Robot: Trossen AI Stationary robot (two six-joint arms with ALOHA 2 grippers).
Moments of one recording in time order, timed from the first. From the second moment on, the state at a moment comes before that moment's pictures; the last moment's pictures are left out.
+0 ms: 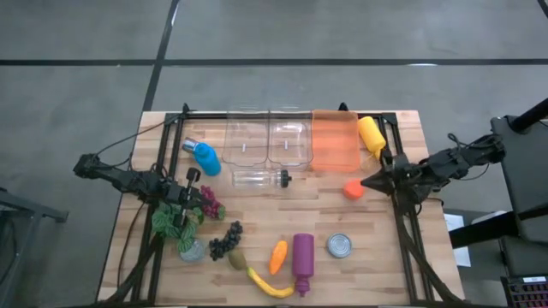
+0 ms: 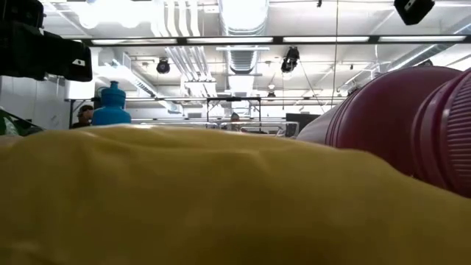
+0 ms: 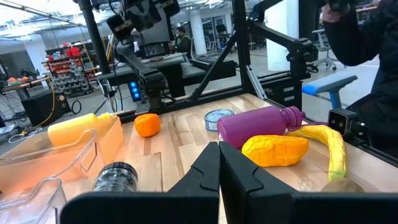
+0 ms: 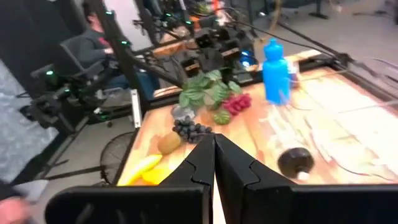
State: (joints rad) left arm -0.34 0.04 0.01 0.01 -0.11 0.18; right arm 0.44 0.45 0.70 -0.46 0.37 0.40
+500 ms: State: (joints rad) left arm -0.34 0.04 0.01 0.01 -0.11 0.18; right arm 0.44 0.55 0.83 -0.84 0.60 0.55
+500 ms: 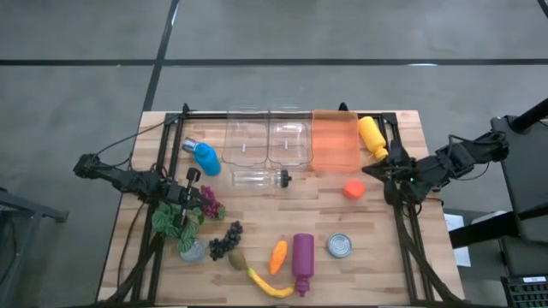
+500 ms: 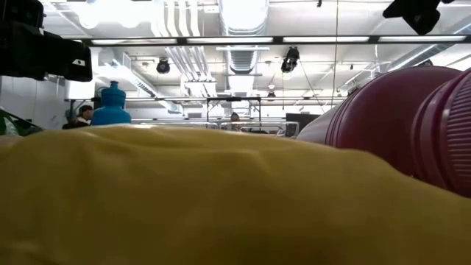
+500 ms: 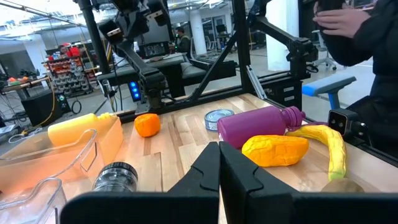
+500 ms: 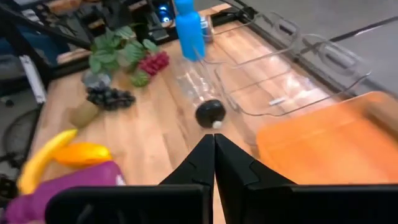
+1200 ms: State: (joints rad) left arm -0.34 0.04 0.01 0.01 -0.11 0.18; right arm 0.44 0.56 0.79 -0.75 0.67 0.34
